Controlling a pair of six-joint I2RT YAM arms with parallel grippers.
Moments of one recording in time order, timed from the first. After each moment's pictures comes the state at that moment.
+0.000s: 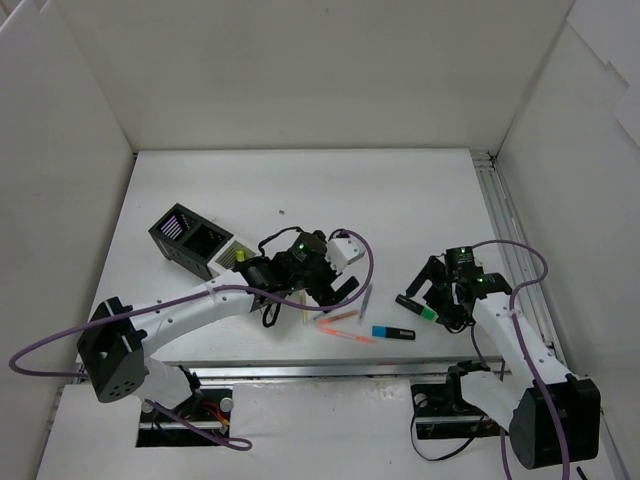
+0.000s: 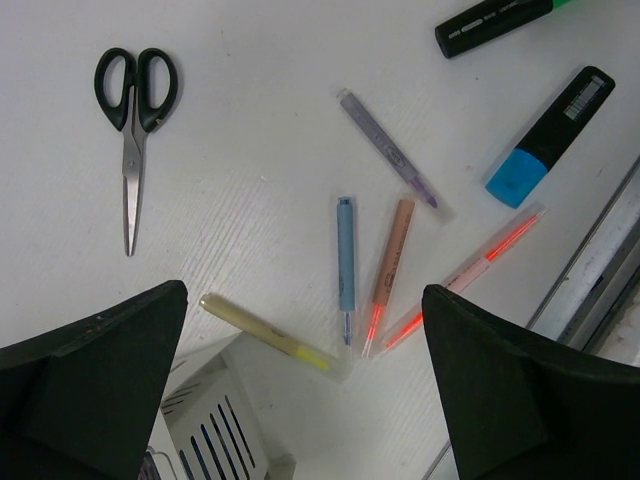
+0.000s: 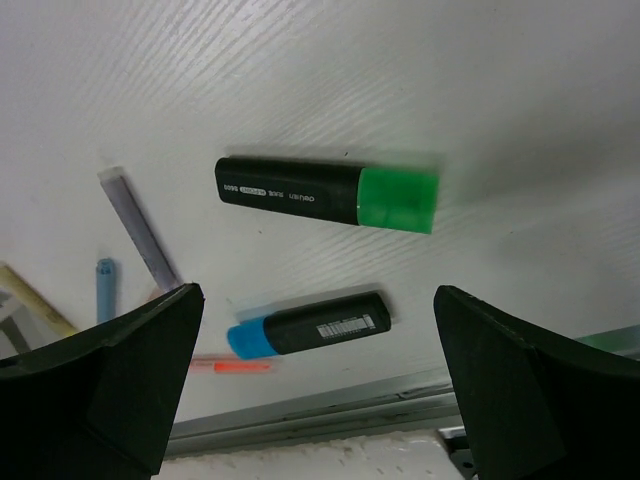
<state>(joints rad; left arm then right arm) -0.95 1.43 1.11 -0.35 0.01 0.10 0.12 1.01 0.61 -0.74 -0.03 0.79</state>
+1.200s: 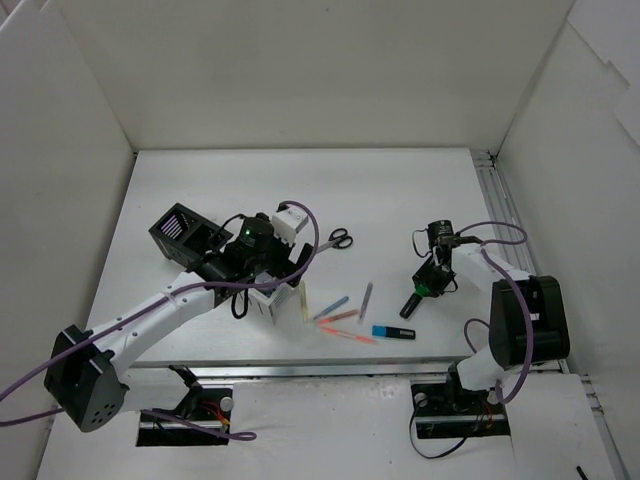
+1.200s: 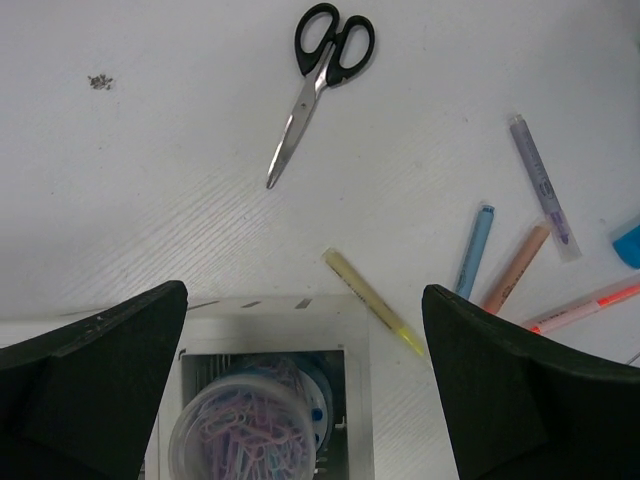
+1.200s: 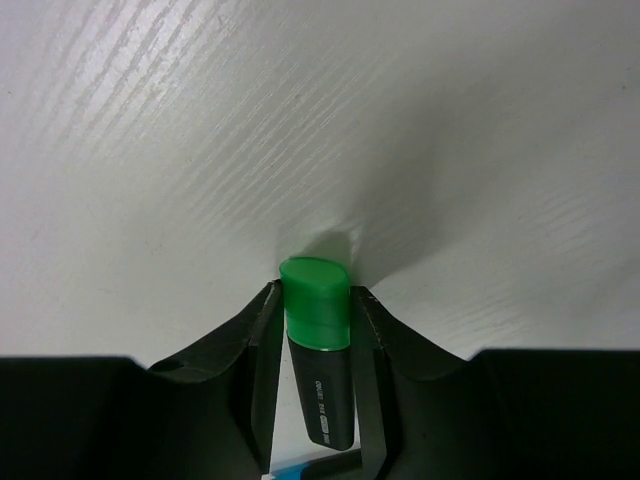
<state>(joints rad) -0.70 1.26 0.97 -0.30 -0.01 0.00 0.11 1.51 0.78 -0.58 0.11 0.88</state>
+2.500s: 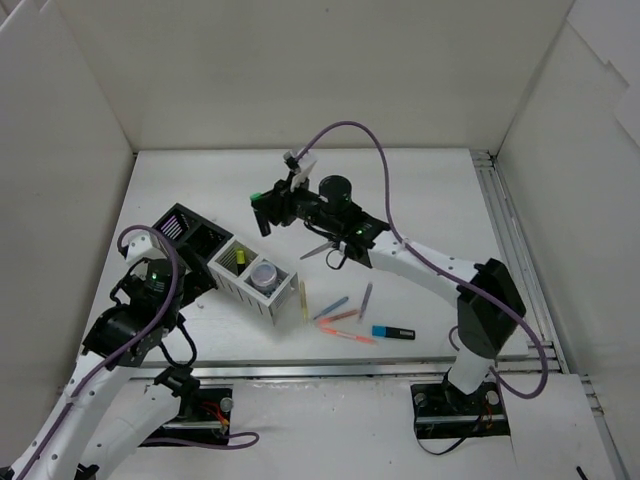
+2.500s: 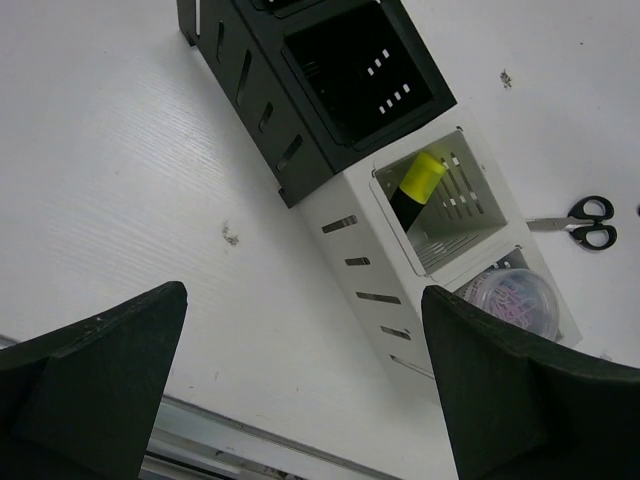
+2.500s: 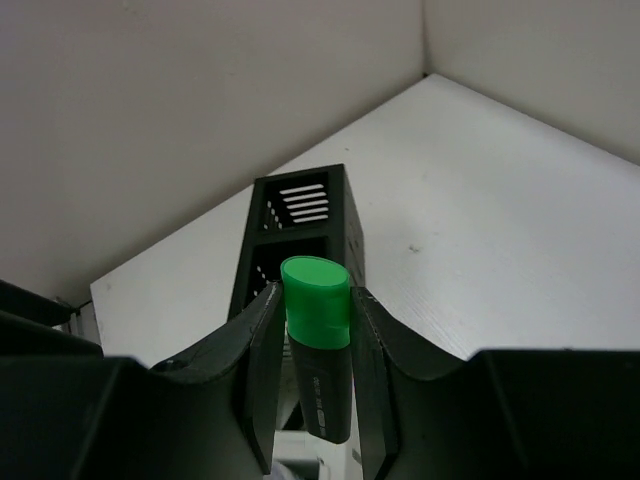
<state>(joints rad) -0.46 0.66 0.90 -0.94 -0.54 -0.78 0.80 1.68 1.30 0.37 -0.23 0.25</state>
